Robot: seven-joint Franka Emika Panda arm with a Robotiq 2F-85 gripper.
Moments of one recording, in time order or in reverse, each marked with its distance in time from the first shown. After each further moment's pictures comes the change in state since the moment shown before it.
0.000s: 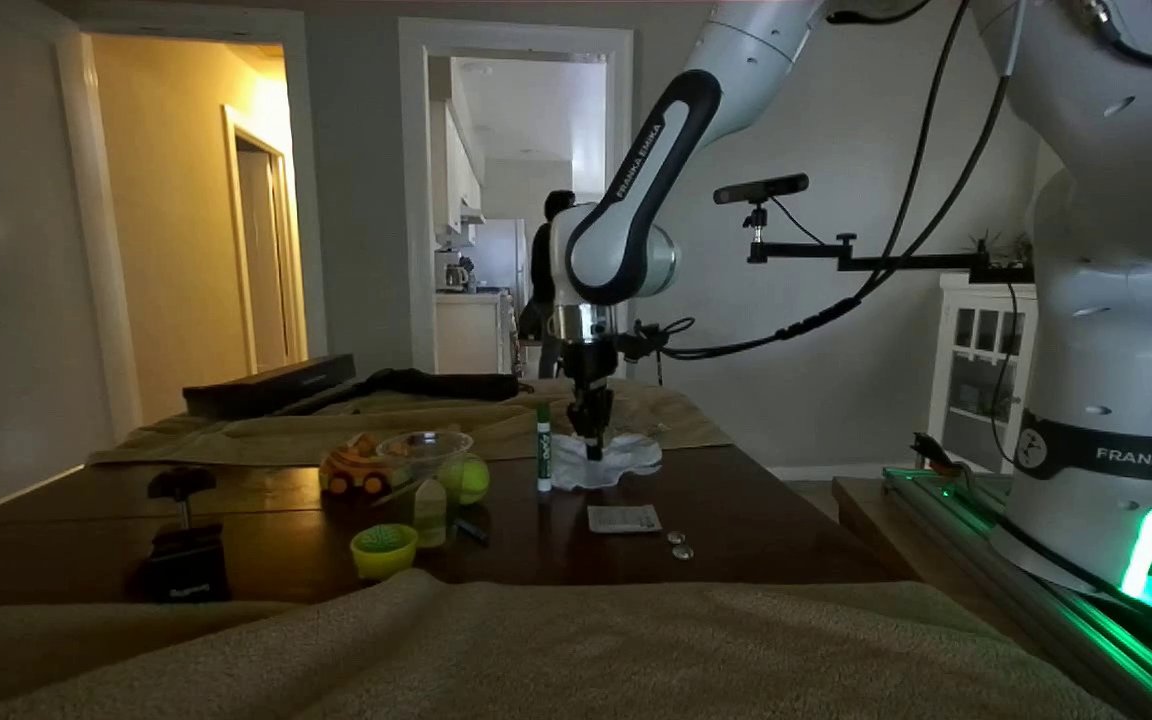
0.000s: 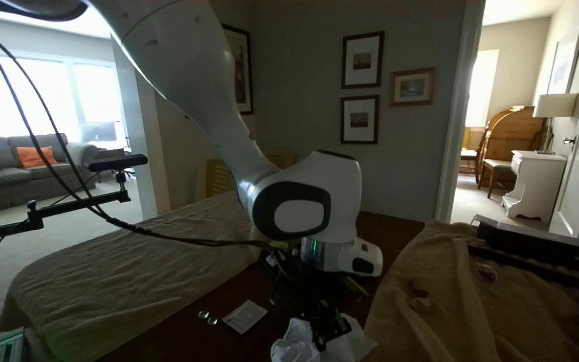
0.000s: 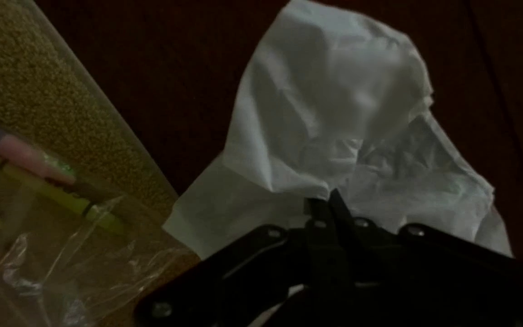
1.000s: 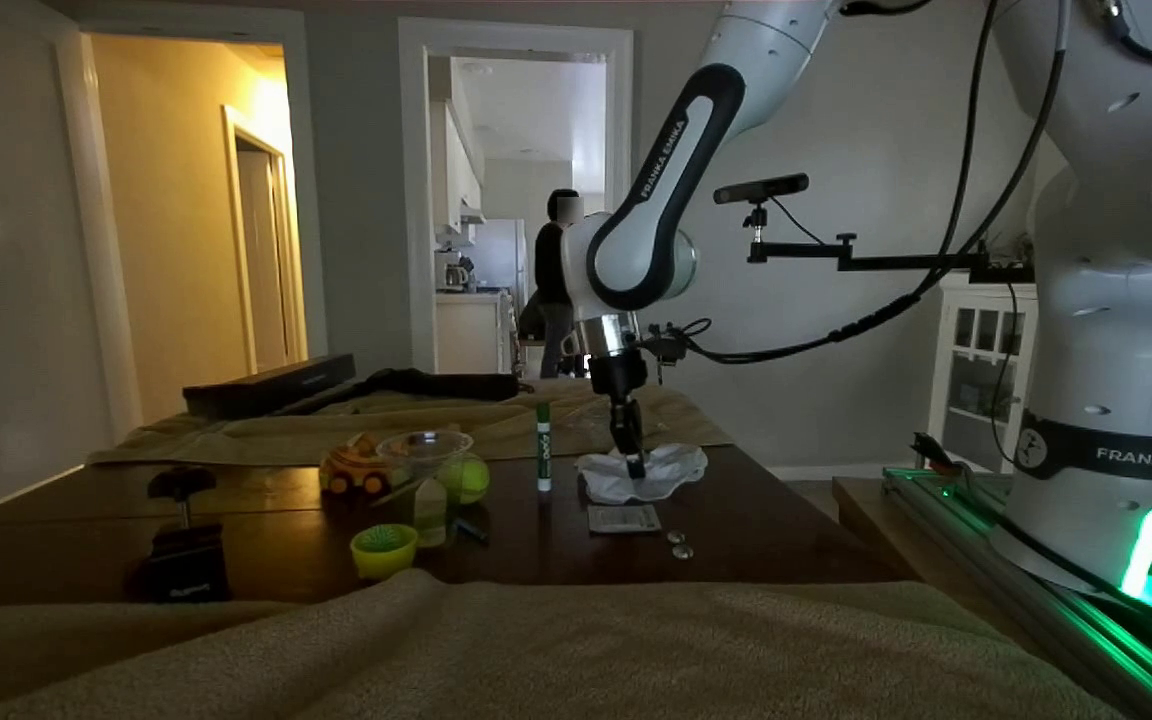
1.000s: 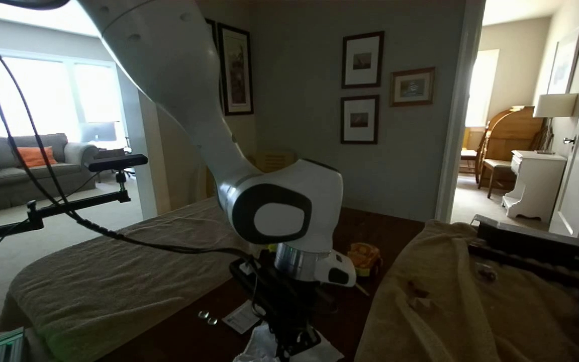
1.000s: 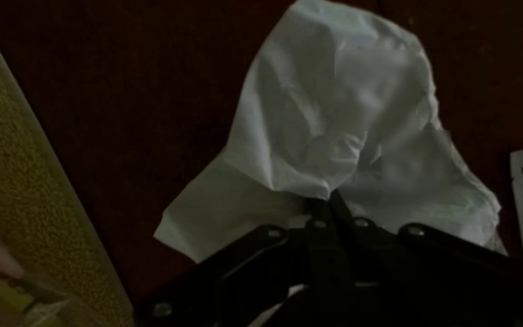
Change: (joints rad) arm -0.010 -0.052 0.025 -0.101 -0.056 -0.092 -0.121
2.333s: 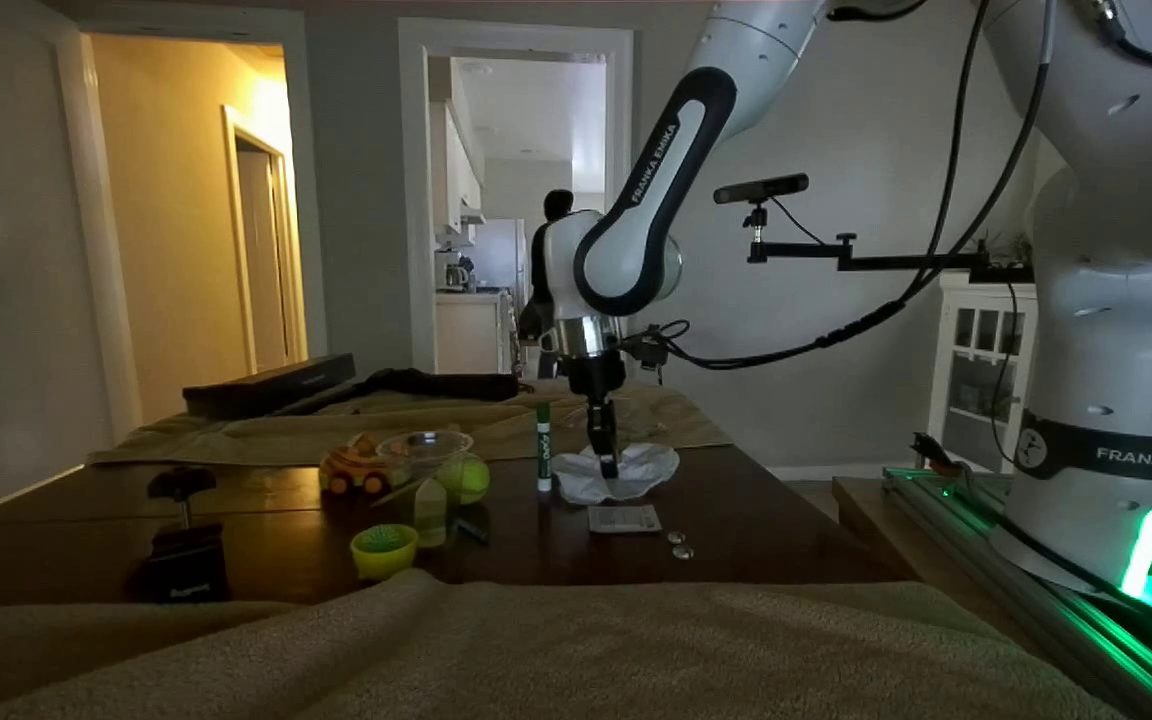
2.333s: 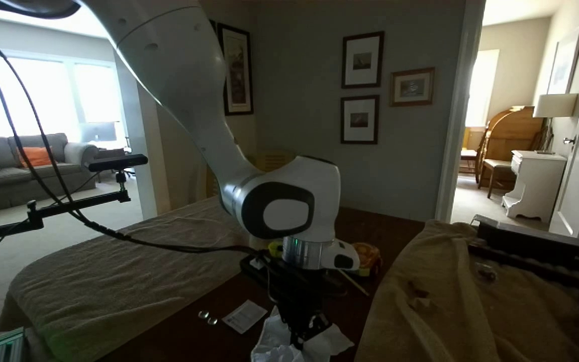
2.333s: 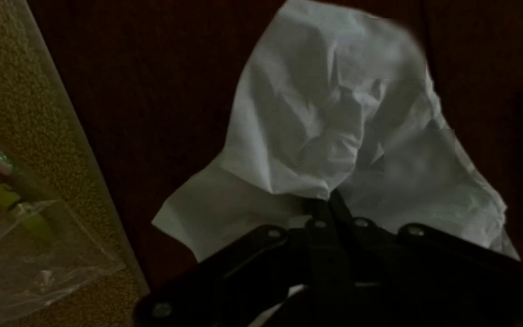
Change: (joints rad) arm 0.029 0.035 0.010 0.048 -0.039 0.061 0.002
